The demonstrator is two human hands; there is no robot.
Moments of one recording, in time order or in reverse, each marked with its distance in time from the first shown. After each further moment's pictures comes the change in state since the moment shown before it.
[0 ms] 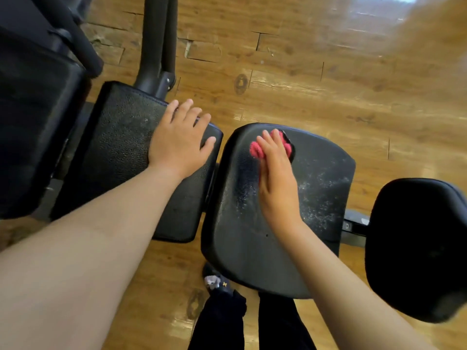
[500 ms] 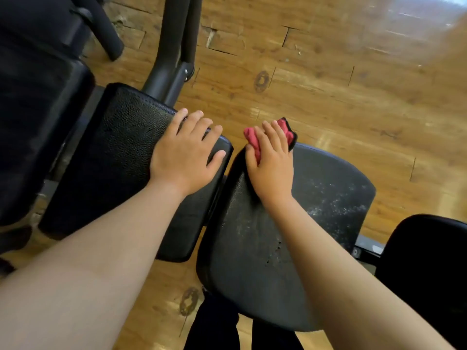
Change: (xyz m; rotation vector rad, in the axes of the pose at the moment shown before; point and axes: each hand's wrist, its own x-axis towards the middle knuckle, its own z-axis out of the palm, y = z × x) left_hand 0.003 0.004 0.000 -0.006 0.022 -0.036; right_hand 0.077 0.042 0.055 -0.329 -0.037 -0.064
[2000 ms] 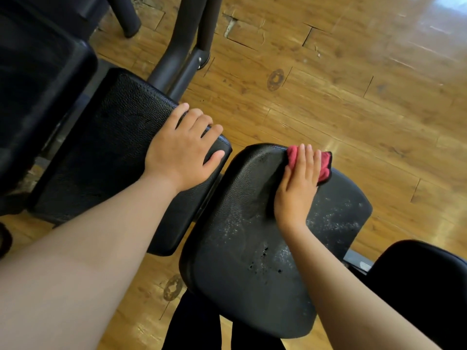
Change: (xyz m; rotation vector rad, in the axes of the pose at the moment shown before) left_hand 0.002 0.002 0.002 0.048 -0.033 -0.035; right_hand -0.019 0.053 -0.018 0.072 -0.013 0.220
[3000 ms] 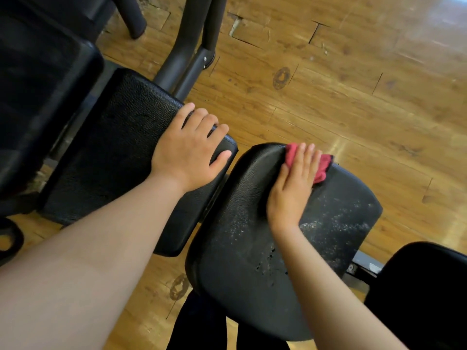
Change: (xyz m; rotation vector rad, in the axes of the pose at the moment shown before) left_hand 0.000 0.001 0.000 0.010 -0.007 0.006; right_hand -0.010 -0.027 0.011 0.075 0.009 0.059
